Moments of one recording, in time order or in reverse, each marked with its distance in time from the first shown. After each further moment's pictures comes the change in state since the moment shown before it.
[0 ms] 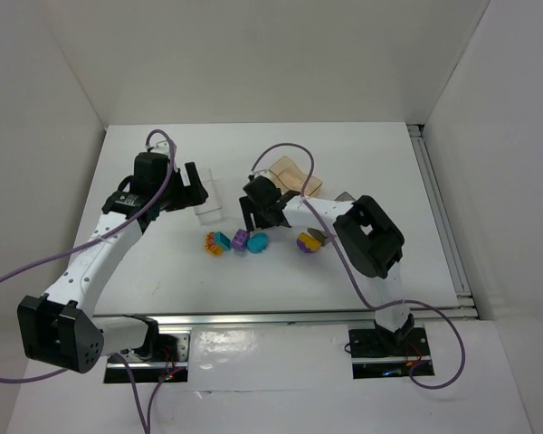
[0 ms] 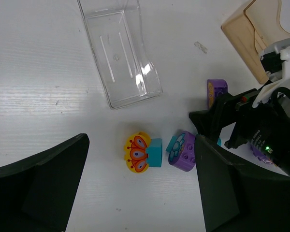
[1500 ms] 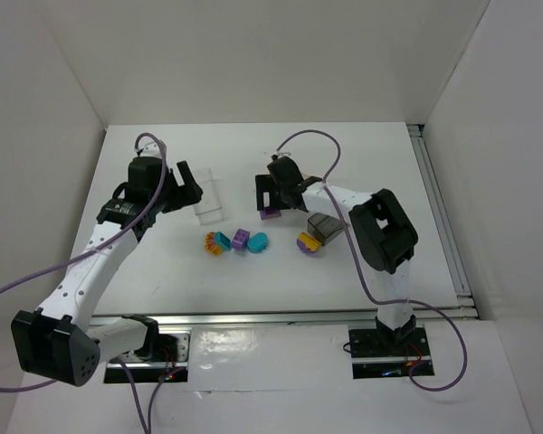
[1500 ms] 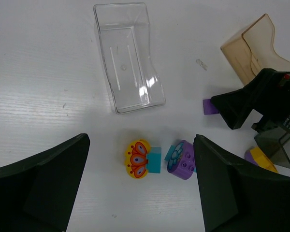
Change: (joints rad) left arm 0.000 -0.076 -0.044 0.038 -0.073 -0.066; right arm -0.149 -0.032 0.011 0.039 -0.069 0.049
